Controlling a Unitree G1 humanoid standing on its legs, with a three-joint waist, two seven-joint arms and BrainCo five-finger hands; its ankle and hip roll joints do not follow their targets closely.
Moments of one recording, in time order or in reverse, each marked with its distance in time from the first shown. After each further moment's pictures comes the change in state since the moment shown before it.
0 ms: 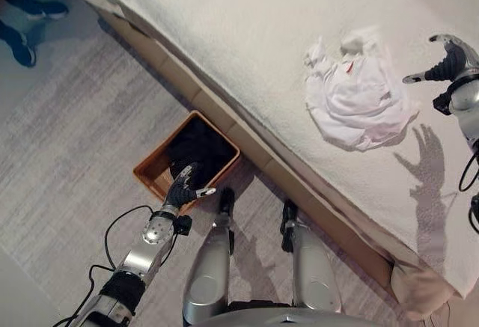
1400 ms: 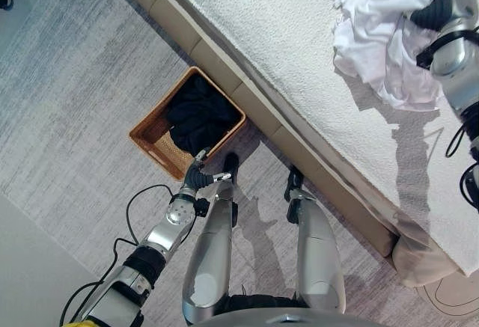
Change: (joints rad) left arm -0.165 -0.058 -0.121 0.046 0.030 -0.007 0.123; right arm -0.229 -0.055 0.110 -0.212 -0.023 -0.015 -0.192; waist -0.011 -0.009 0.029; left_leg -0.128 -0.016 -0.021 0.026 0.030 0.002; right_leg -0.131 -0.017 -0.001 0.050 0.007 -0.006
